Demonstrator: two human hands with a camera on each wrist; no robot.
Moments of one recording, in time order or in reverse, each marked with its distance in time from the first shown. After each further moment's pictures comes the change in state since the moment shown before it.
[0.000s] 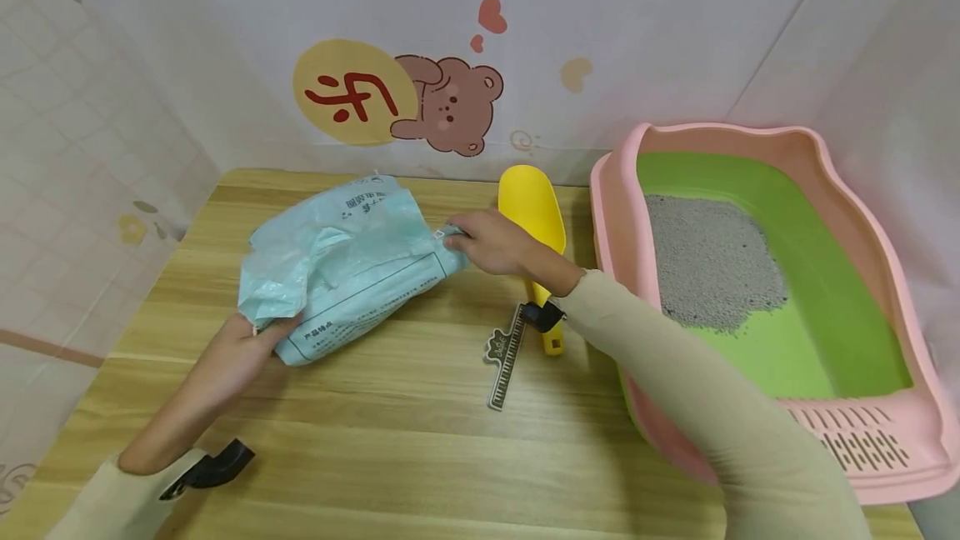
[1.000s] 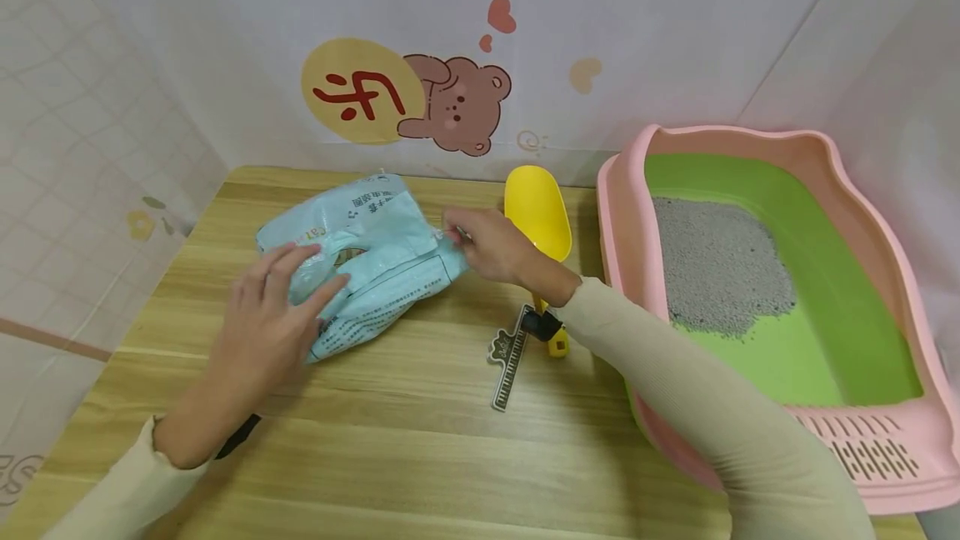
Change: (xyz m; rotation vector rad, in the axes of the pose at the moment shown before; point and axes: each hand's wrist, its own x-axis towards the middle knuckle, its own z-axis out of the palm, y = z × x) left_hand 0.022 0.004 0.018 0.778 0.493 0.950; right_hand 0.003 -0.001 0.014 -0.055 0.155 -0.102
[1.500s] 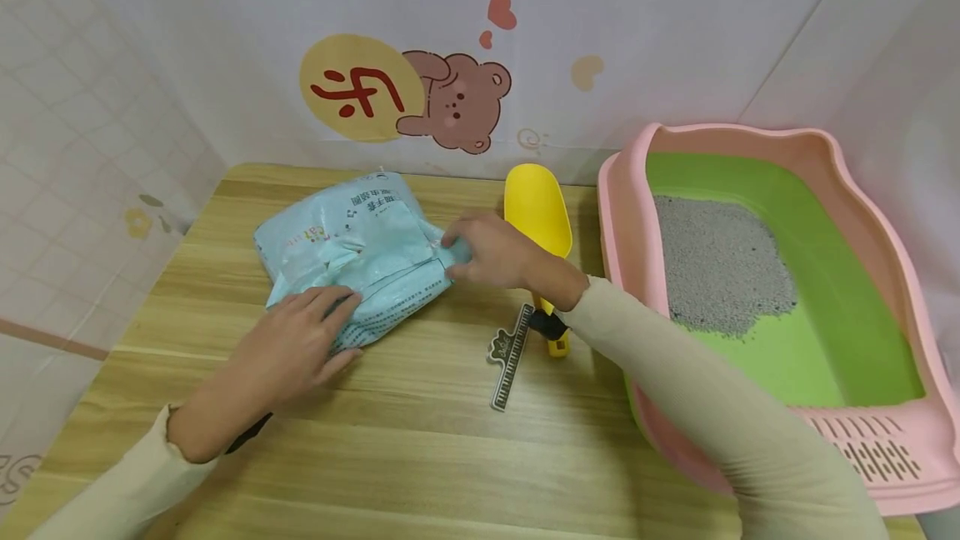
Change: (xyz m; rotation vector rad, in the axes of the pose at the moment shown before) left_hand 0.011 0.019 -0.004 -0.046 -0.444 -0.007; right_hand -0.004 -0.004 -0.006 -0.094 -0.177 0.035
